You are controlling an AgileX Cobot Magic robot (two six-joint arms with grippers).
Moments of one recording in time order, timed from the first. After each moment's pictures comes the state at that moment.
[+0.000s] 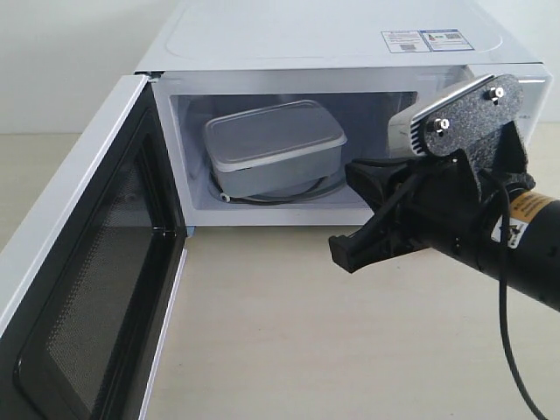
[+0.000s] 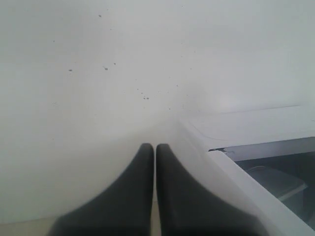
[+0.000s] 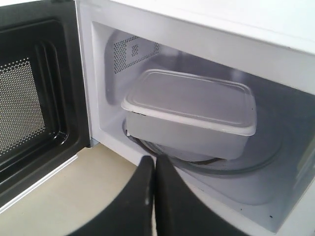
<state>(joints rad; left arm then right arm) -0.01 0.00 -0.33 -0.03 0.22 0.10 0.58 1.29 -0.47 0.16 -0.50 -0.20</state>
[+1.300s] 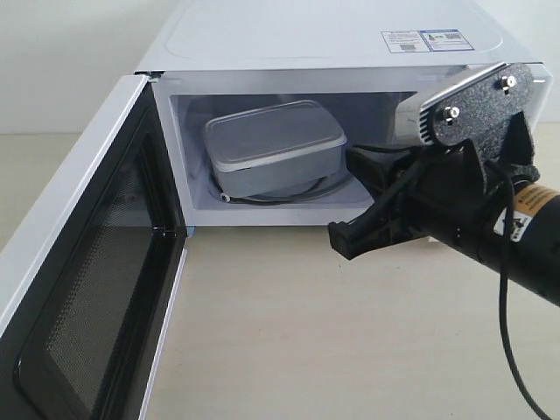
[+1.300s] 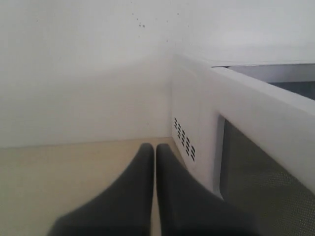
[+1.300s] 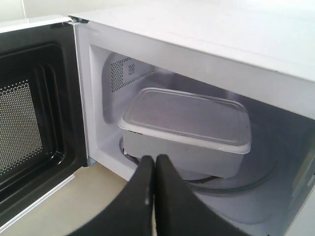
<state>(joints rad) -0.01 0.00 -0.01 0.02 0.04 -0.02 0.58 1.29 -0.47 0.16 -0.57 -0.19</state>
